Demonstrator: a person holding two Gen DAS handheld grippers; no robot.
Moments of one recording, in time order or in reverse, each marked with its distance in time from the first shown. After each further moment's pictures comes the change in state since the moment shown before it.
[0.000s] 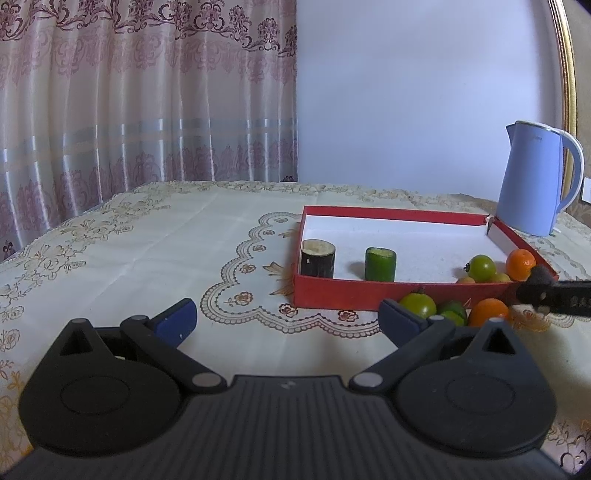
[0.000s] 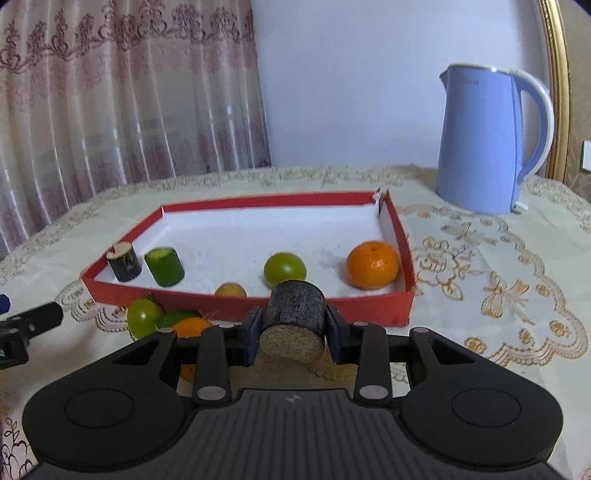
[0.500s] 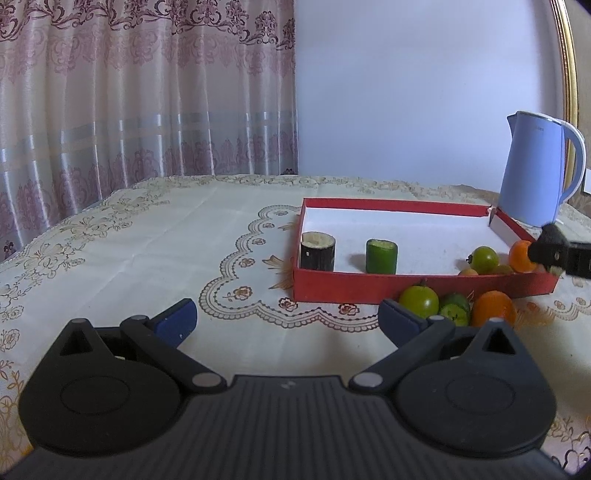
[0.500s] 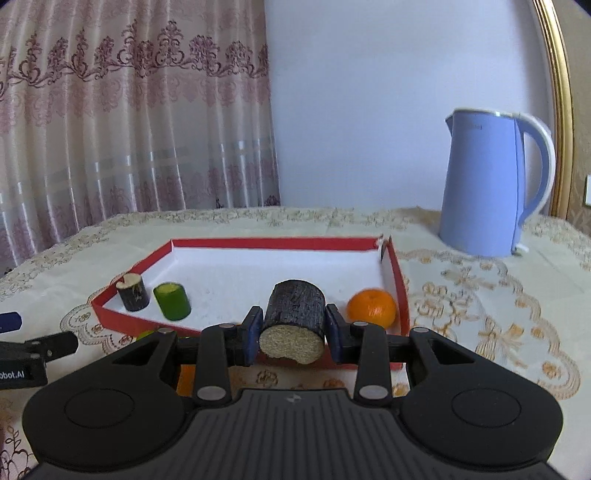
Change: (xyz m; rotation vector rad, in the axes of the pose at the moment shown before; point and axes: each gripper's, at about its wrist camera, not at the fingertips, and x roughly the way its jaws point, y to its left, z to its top) left arm 0.004 -0.001 -0.001 0.013 0.024 0.004; right arm -0.011 0.000 0.011 -0.050 -0.120 0.017
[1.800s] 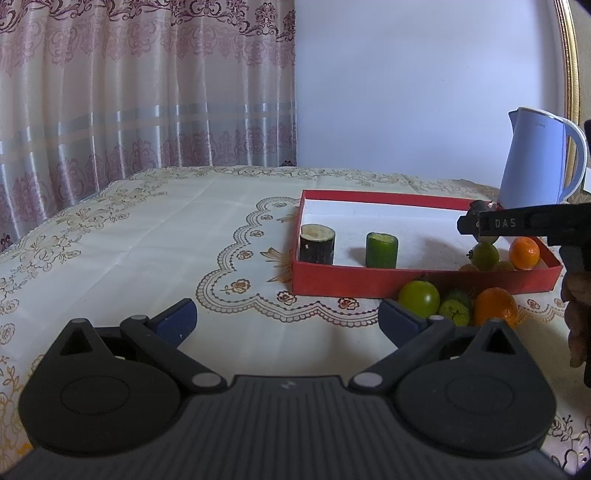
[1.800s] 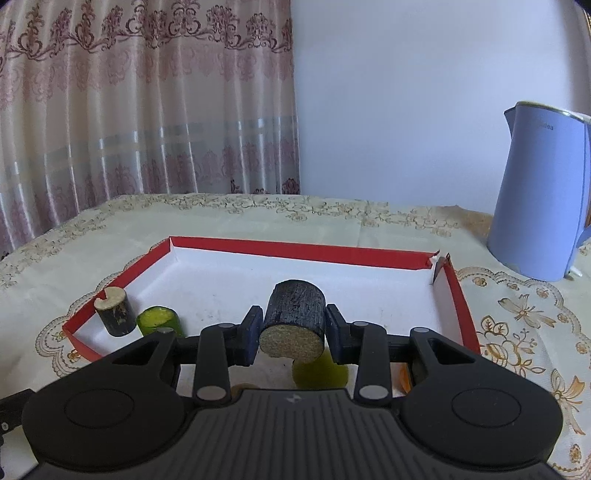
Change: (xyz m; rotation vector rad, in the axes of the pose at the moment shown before) left arm 0.005 0.002 -0.001 -0.010 0.026 -0.009; right arm 0.085 0.019 0.027 -0.042 0.086 0.055
